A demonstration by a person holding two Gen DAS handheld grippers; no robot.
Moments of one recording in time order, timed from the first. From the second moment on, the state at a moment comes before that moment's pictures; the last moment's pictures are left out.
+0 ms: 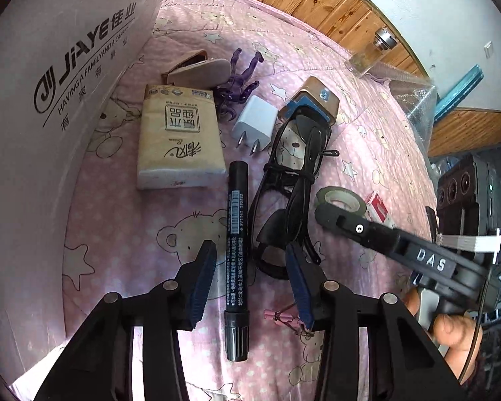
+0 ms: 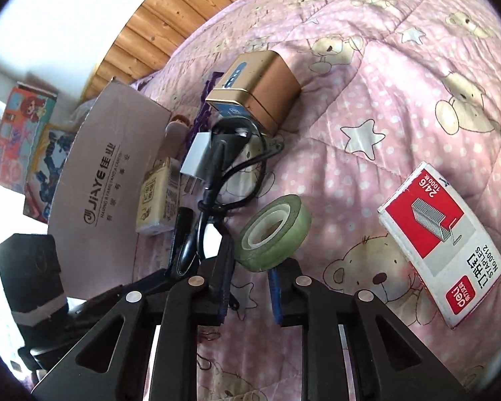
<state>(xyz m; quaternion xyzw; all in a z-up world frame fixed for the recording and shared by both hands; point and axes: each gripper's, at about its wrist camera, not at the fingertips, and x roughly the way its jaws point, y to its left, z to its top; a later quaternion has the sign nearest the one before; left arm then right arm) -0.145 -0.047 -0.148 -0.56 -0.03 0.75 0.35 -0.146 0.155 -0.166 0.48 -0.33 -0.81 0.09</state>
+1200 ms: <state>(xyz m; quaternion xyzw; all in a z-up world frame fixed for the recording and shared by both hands) -0.123 -0.062 -0.126 -0.50 0.04 0.80 0.32 -0.136 0.211 -0.181 0.42 -0.54 -0.73 0.02</state>
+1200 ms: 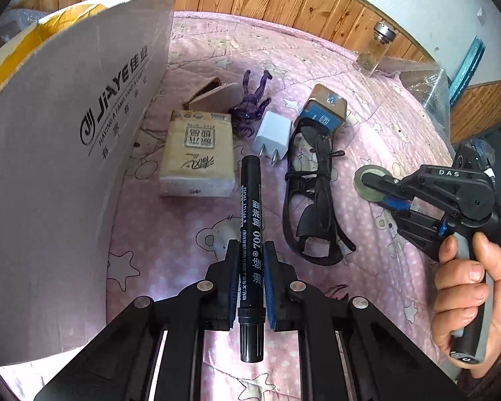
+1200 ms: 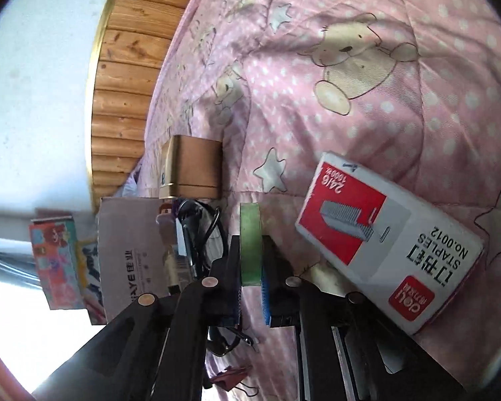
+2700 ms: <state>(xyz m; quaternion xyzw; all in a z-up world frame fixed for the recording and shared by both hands) -0.071 -0.143 0.016 -0.39 -0.03 0.87 0.31 -0.080 0.003 -0.004 0.38 -0.17 -0.89 0.20</state>
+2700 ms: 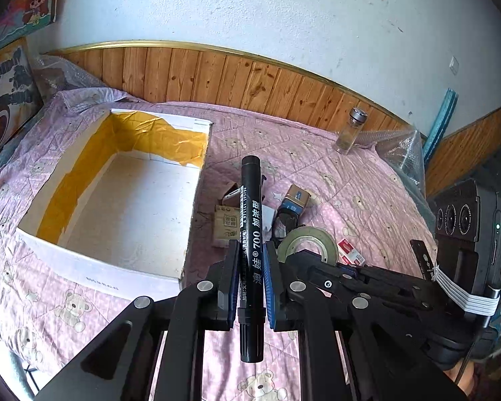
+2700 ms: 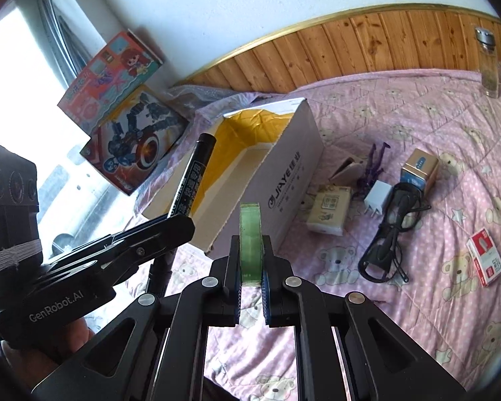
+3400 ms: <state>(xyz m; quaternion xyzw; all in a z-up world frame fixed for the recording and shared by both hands) -0.192 -0.180 0.015 -0.44 -0.08 0.85 0.28 -0.203 -0.059 0.025 0.41 -0.11 -0.88 0.23</state>
